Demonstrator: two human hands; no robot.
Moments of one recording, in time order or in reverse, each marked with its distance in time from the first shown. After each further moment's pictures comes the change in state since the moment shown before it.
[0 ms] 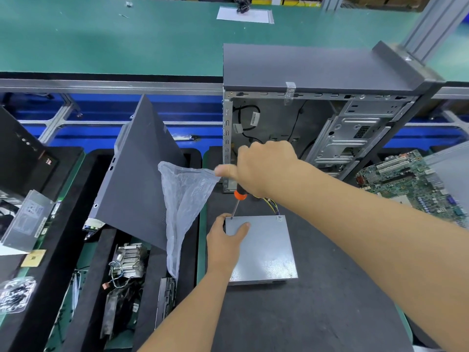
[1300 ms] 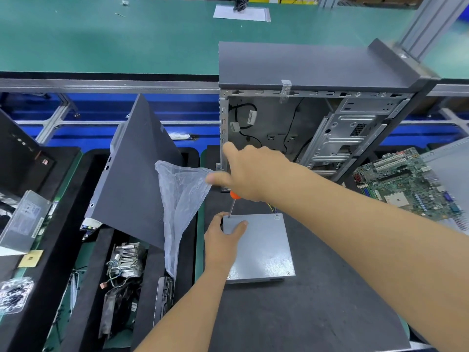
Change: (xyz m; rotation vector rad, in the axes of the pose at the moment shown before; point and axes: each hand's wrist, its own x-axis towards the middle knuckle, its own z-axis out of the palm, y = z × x) left_hand -0.003 0.004 -0.001 -0.004 -0.010 0.000; right_hand -0.005 -0.004 0.004 0.340 -0.026 0.010
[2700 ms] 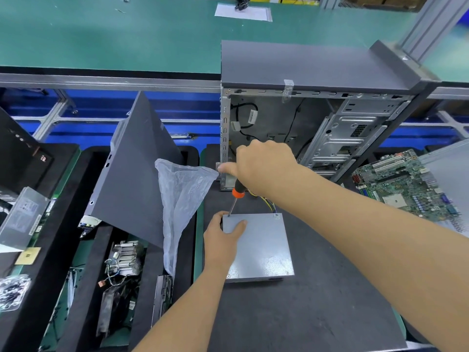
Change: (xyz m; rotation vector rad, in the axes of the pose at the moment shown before) left_hand 0.002 -0.002 0.000 -0.008 0.000 0.006; right_hand 0.009 0.006 0.004 -0.236 0.106 0.052
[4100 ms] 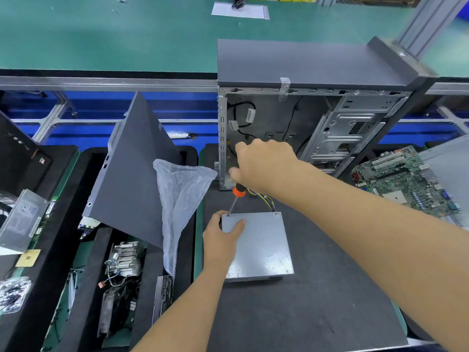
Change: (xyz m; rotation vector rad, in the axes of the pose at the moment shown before) left_hand -0.002 0.003 0.000 0.008 0.005 0.016; right_hand -0.002 0.007 0.003 0.054 0.025 0.018
